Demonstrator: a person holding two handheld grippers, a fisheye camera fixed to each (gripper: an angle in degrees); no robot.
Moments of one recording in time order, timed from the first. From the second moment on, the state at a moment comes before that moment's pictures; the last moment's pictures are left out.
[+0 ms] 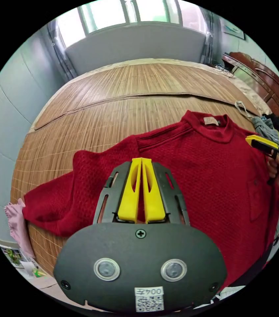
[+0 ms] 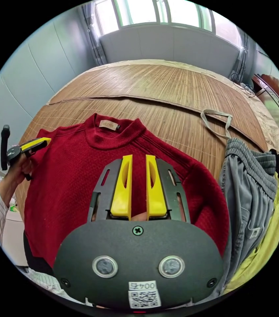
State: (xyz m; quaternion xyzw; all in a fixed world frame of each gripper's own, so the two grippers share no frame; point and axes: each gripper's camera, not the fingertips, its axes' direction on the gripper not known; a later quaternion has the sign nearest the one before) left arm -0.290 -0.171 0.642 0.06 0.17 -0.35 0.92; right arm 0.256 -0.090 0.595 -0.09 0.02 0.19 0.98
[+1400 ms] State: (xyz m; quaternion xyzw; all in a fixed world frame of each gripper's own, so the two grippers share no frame) left arm -0.071 -0.025 0.482 0.12 0.29 -0.23 0.92; right arm 0.076 0.196 0.396 -0.22 0.03 0.19 0.96
